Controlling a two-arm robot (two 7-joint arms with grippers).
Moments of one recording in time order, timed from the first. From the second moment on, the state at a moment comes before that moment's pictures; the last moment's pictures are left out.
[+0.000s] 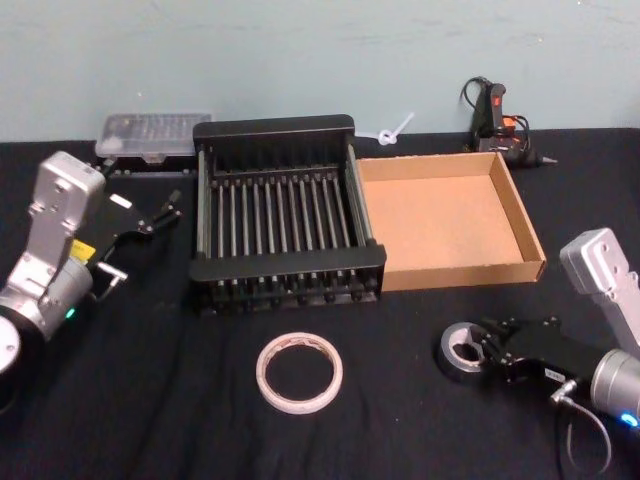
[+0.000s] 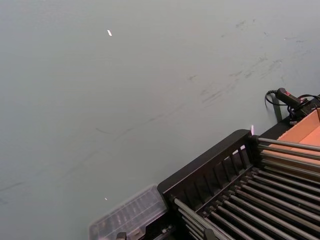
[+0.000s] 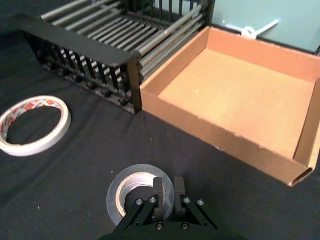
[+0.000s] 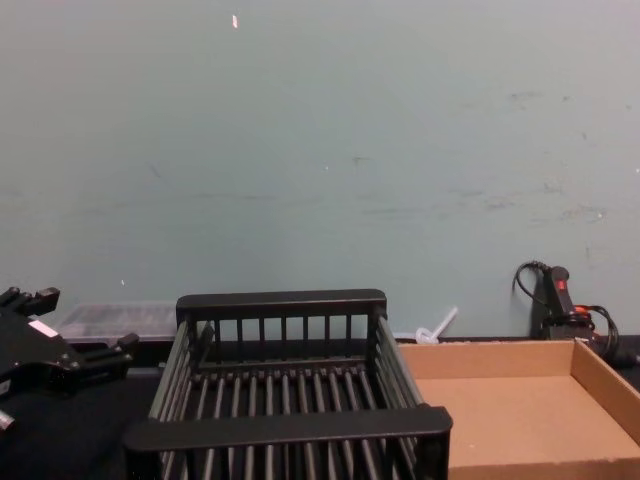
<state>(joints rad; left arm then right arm) -0.20 0.60 0.45 -1.41 -0.25 -0.12 0.03 -0.08 0.63 -0.29 -1.71 0.39 0.33 0.37</state>
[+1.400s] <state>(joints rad) -0.20 0.60 0.45 -1.41 -0.25 -0.12 0.03 0.18 0.54 -0.31 -1.60 0.40 0.28 0.36</state>
